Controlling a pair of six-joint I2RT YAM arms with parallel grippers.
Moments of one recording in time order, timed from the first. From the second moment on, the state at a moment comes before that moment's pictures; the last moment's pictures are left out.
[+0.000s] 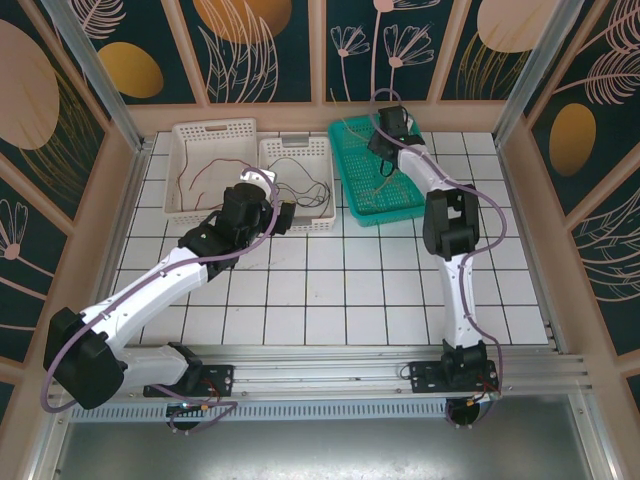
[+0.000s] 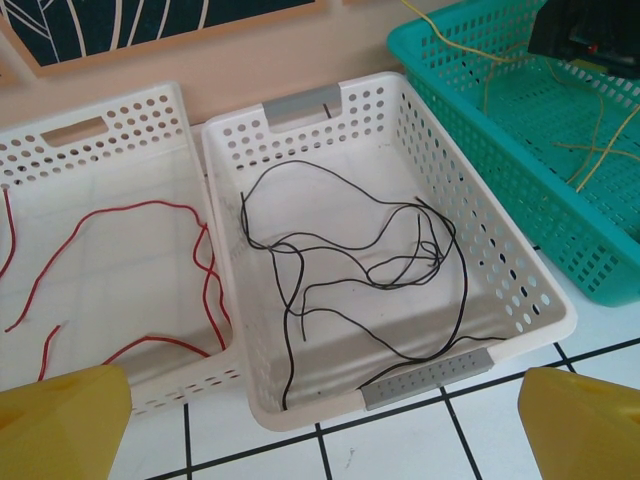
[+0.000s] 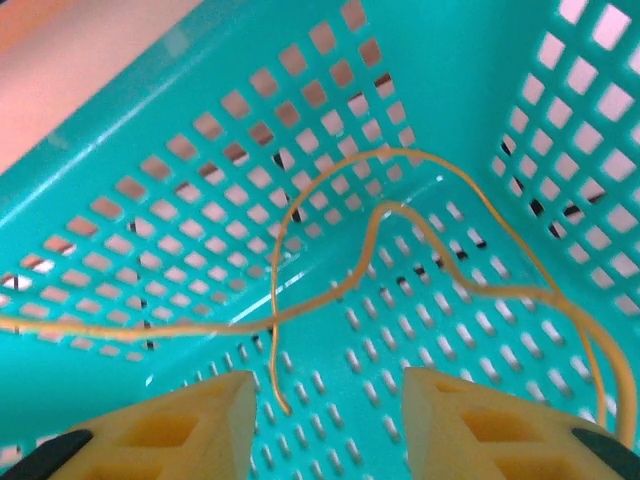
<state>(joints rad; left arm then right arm) -0.65 1.26 1.00 -0.27 -0.37 -0.15 0.26 2.44 2.13 -0.43 0.15 0.61</state>
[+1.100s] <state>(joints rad) -0.65 1.30 1.01 -0.30 -0.34 -0.15 0.29 2.03 1.63 -0.34 0.20 0.56</state>
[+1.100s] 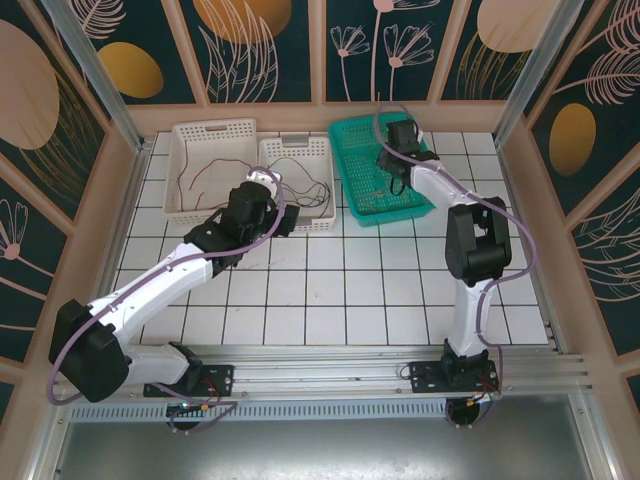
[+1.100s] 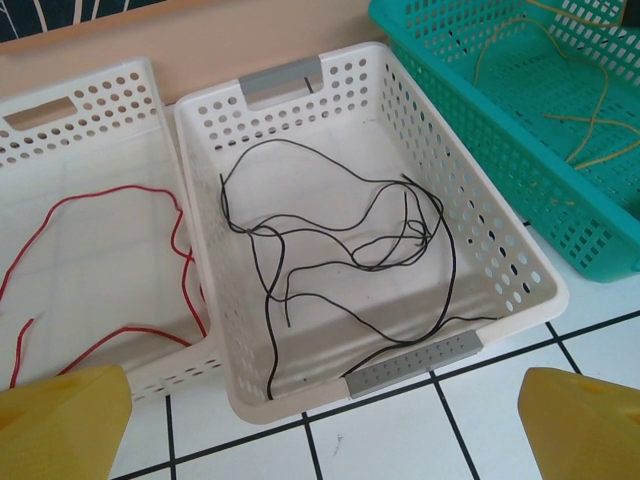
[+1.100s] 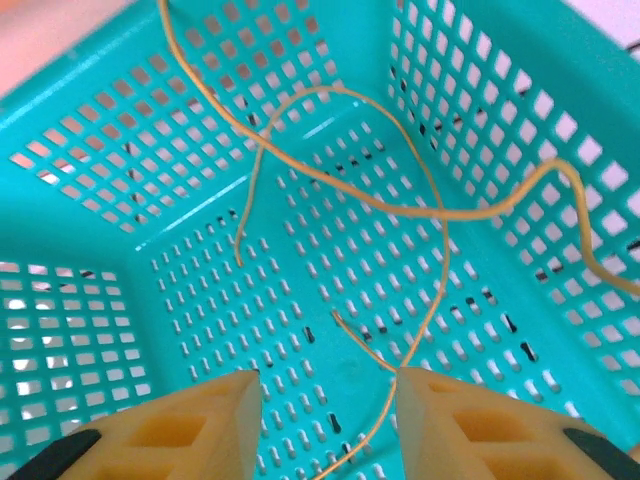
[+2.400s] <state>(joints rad) -0.65 1.35 1.03 -0.31 -0.32 -0.15 0.20 2.41 1.89 -0.33 -0.03 0.36</state>
